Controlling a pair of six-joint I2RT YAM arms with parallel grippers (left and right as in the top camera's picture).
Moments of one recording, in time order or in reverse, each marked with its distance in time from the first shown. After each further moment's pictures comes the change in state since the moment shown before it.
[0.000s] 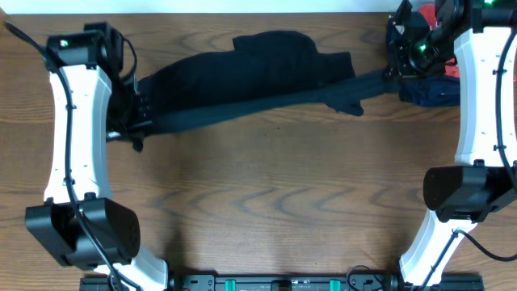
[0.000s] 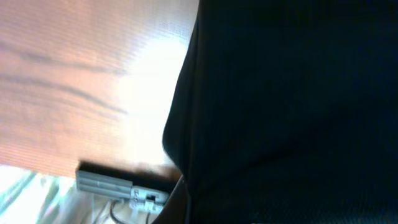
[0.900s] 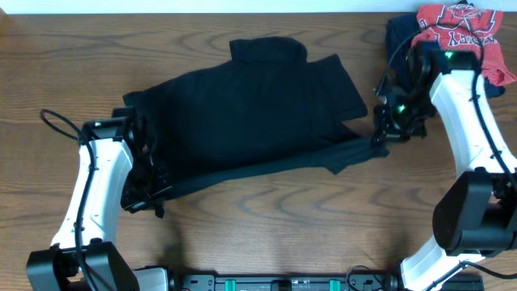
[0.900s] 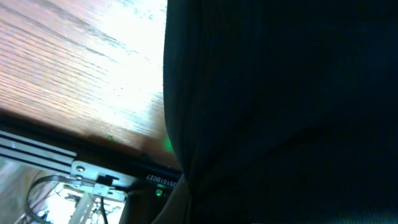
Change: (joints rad) left arm 0.003 -0.304 -0.747 0.299 0.057 -0.181; right arm 0.012 -0.228 -0.803 0.264 0.033 0.068
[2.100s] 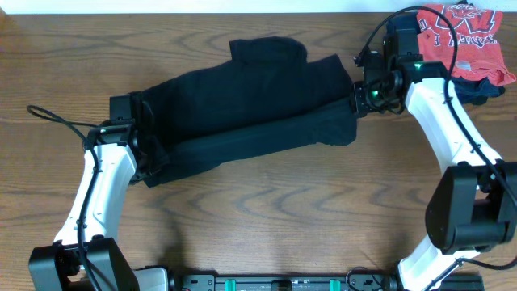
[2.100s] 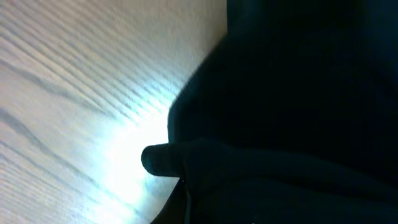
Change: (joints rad) left arm 0.000 0.000 -0.060 0.497 -0.174 -0.104; right arm 0.095 0.027 -0.069 0.596 0.011 0.047
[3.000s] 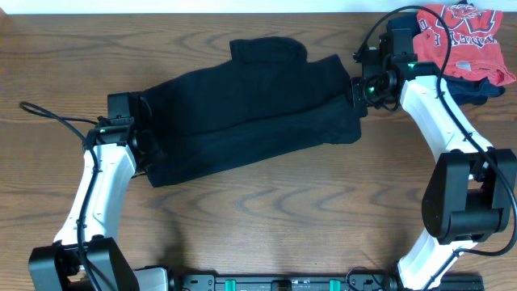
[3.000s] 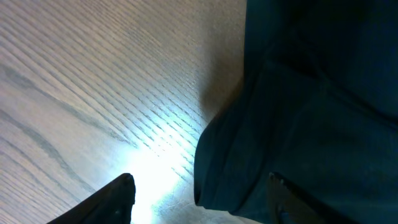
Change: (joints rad) left arm 0.003 0.000 0.000 0.058 -0.087 -0.003; right arm 0.000 0.056 0.000 0.116 0.027 0.021
